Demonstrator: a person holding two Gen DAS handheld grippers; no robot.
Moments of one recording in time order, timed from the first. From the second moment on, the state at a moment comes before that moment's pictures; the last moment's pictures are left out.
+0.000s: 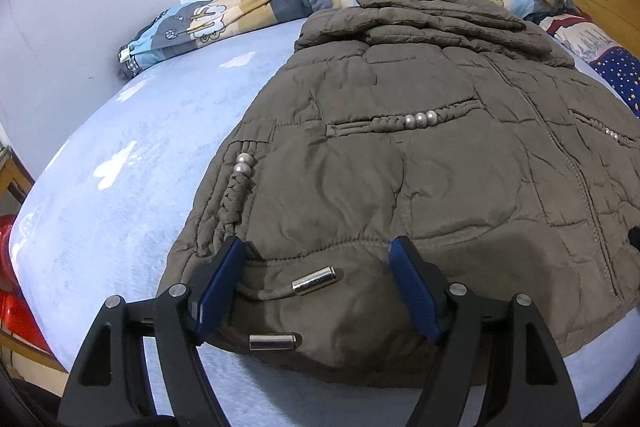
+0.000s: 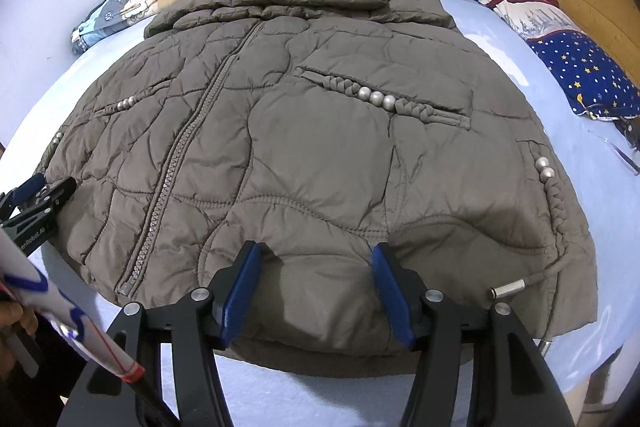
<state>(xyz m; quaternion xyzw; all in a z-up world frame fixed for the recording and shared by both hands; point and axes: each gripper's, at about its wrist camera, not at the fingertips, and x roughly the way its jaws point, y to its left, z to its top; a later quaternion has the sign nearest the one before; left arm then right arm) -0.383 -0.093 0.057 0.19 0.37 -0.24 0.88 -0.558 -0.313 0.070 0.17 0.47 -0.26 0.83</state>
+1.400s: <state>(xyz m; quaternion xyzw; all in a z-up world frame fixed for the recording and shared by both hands) -0.368 -0.070 0.053 0.16 0.38 -0.21 0.89 -0.591 -0.341 0.079 0.19 0.42 -0.30 0.83</state>
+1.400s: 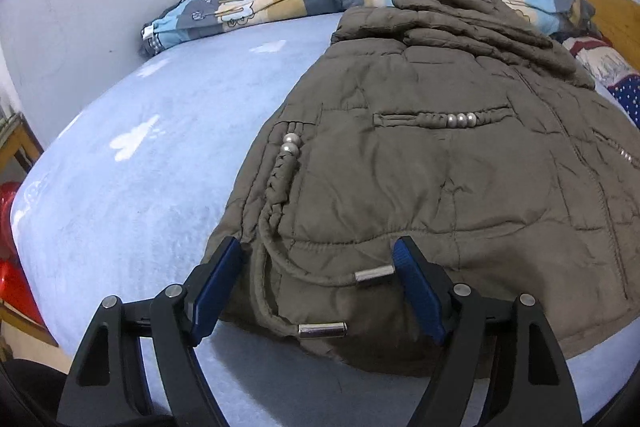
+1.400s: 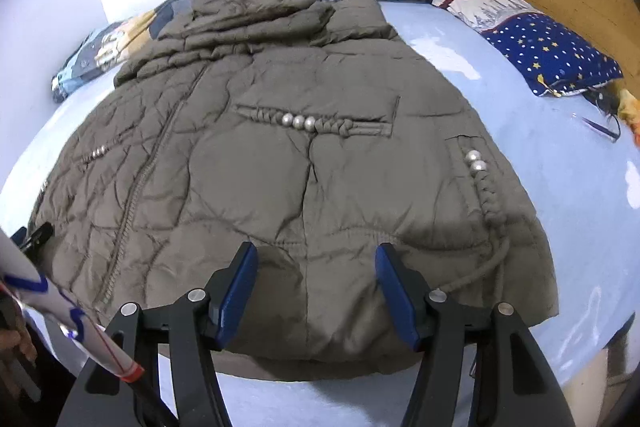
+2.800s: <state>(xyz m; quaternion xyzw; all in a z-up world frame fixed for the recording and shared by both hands) -0.351 -0.017 0.048 -0.07 0.48 -0.31 0.82 -0.658 -0.392 0.057 0.49 0.27 -0.25 0.79</state>
